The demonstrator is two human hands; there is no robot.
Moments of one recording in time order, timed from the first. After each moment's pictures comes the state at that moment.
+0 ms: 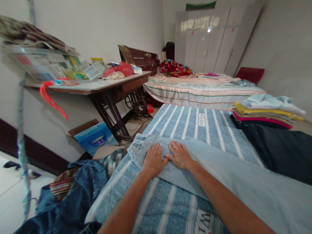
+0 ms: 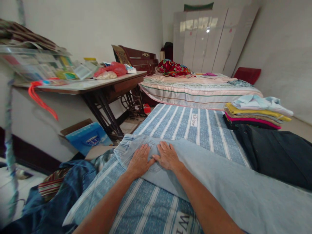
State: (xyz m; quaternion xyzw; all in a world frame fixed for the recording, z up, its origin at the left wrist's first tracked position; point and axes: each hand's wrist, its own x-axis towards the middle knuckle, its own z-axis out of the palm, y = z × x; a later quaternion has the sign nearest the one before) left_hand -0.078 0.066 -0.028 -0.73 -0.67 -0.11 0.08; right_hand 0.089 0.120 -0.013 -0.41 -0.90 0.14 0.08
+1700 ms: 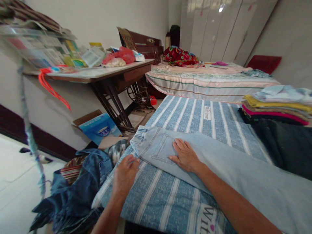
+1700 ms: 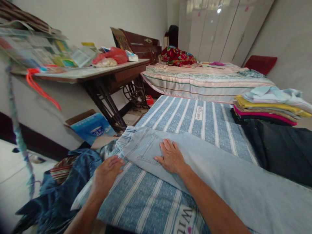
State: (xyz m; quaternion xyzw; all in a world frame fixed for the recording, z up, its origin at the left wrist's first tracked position) left_hand -0.119 -0.026 0.016 -0.32 -0.78 -0.49 -0.24; right_hand 0.103 0.093 -0.017 -0.39 -0.91 0.13 0.09
